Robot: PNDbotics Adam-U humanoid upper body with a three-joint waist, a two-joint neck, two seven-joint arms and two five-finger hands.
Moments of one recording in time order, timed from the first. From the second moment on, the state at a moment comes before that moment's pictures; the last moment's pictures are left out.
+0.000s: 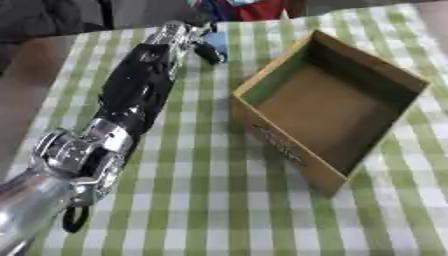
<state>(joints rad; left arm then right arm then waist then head) -1.16 0.34 0.05 -0.63 -1.33 0.11 -0.33 -0.37 -0.20 0.12 -1.97 -0.15 -0.15 0.03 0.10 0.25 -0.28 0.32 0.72</state>
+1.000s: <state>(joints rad) -1.15 0.34 0.05 -0.62 -1.34 0.12 -0.26 -0.37 -0.20 0.12 -1.97 -0.15 -0.15 0.04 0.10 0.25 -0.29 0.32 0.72</state>
